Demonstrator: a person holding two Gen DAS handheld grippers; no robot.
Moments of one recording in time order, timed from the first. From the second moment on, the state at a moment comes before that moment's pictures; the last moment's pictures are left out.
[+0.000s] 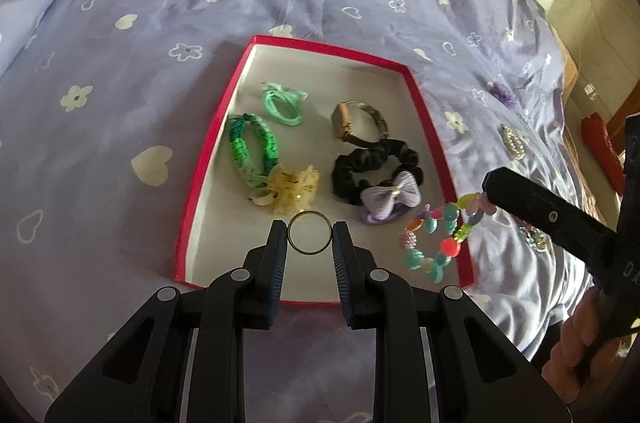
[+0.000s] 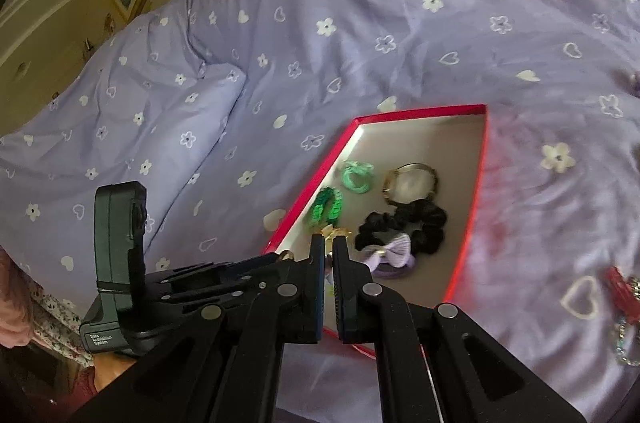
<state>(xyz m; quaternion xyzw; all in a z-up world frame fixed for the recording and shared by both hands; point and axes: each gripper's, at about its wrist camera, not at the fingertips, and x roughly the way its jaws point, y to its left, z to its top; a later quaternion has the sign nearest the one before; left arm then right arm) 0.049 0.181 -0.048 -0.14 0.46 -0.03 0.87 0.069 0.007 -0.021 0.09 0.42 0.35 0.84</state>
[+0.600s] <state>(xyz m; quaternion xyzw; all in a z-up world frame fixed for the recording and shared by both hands) 0.068 0.178 -0.083 -0.12 0.49 -0.03 0.86 0.094 0.010 -0.081 0.02 0.49 0.30 0.82</state>
